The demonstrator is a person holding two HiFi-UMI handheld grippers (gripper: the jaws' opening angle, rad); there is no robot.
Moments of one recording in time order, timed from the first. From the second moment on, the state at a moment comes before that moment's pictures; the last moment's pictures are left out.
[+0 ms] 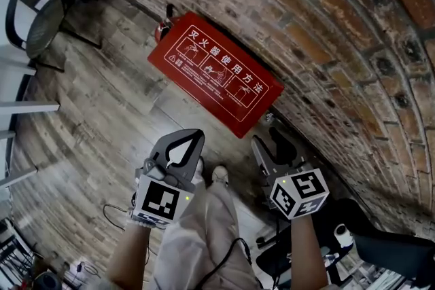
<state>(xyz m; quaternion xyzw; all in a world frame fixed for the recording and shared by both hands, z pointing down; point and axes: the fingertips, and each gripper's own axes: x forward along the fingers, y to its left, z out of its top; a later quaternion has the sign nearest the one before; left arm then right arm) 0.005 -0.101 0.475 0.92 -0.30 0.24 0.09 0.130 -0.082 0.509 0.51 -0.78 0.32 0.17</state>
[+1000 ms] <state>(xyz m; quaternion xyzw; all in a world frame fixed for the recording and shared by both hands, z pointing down) 0.000 -0.104 0.589 0.91 -0.30 0.27 0.12 0.105 -0.086 0.625 0.45 -0.77 0.44 0.10</state>
